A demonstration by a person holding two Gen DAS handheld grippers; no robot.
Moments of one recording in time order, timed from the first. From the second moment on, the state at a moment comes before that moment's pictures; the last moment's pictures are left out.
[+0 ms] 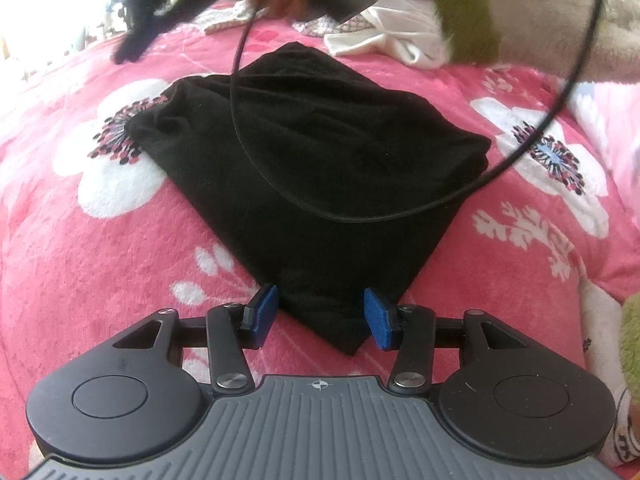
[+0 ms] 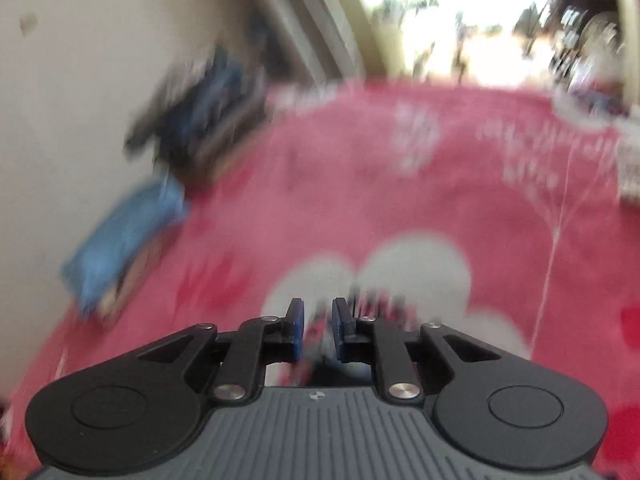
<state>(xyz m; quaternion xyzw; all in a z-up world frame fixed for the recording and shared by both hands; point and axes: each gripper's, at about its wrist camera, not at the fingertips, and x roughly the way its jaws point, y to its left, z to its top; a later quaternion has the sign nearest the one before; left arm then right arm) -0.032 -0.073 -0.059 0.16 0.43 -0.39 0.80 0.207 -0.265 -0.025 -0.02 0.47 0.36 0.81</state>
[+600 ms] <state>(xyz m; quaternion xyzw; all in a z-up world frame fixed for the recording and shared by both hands) -0.041 -0.066 -0.062 0.17 0.42 -0.40 0.80 0.216 -0.269 -0.054 -0.05 0.56 0.32 0.77</state>
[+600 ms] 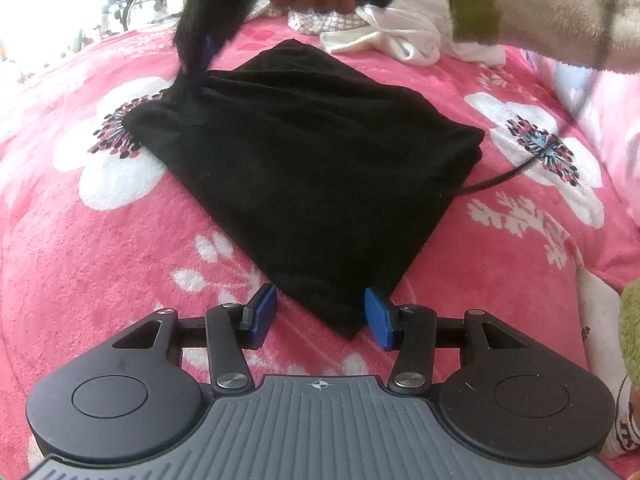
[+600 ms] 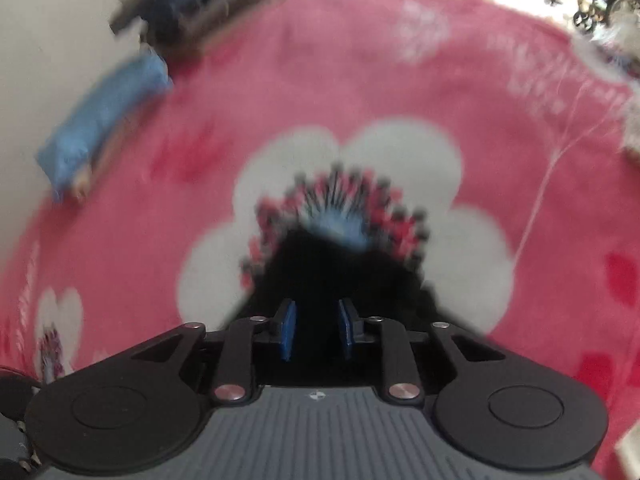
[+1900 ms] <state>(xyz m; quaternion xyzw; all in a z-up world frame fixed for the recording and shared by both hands) -0.044 -0.086 -0.060 0.23 0.38 -0.42 0.79 0.137 -0.423 -0.055 0.15 0.49 0.12 0.85</state>
